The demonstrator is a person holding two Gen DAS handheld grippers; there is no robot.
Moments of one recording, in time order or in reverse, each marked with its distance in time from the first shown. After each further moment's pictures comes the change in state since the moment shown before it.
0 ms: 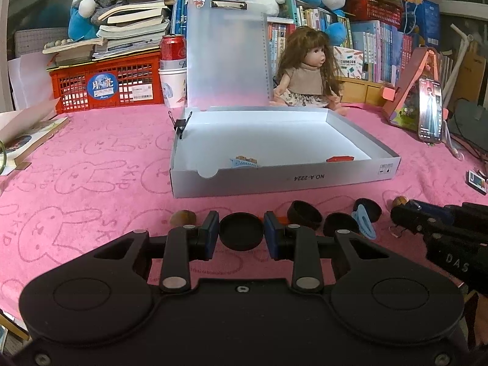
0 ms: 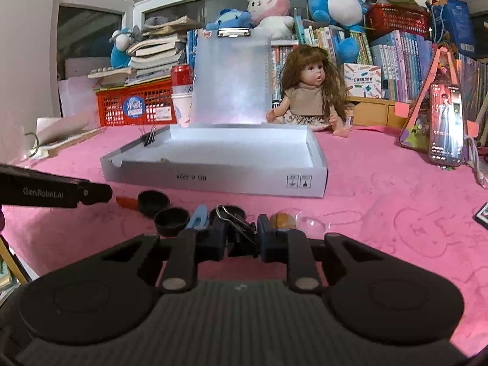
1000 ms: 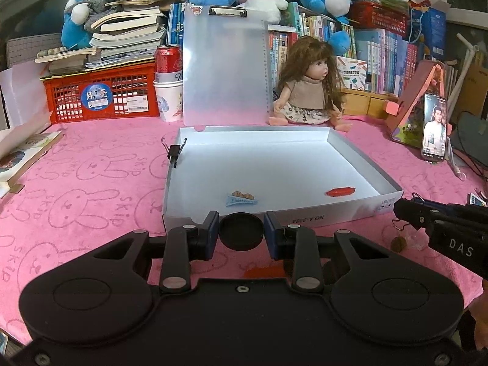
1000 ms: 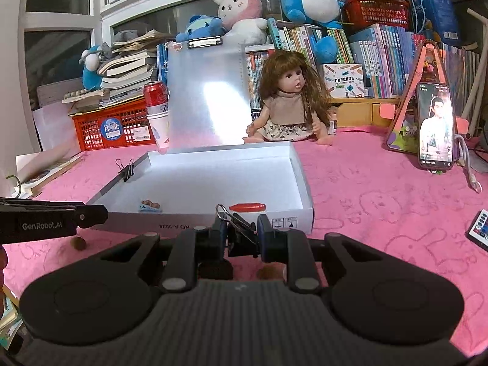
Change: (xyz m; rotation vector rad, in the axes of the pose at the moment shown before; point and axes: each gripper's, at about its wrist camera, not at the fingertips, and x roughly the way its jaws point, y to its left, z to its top) left arm 0.016 -0.002 0.049 -0.009 0.007 -0.006; right arm 0.016 -0.011 0.046 0.101 0.020 -0.054
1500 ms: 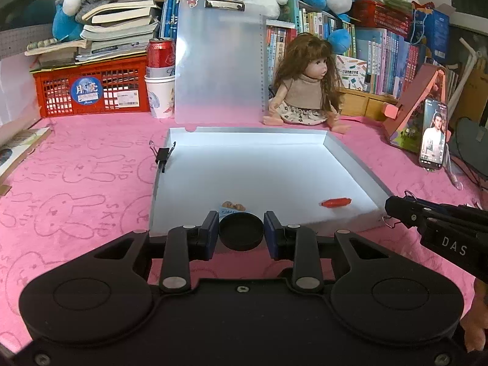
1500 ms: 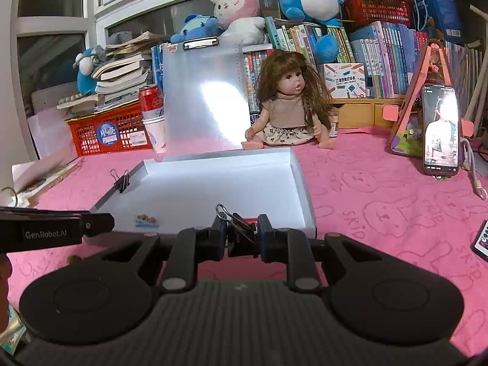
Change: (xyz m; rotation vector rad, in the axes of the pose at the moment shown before) left arm 0.020 0.000 0.023 -0.027 0.040 -0.033; right arm 0.017 -0.003 0.021 0.025 0.016 0.001
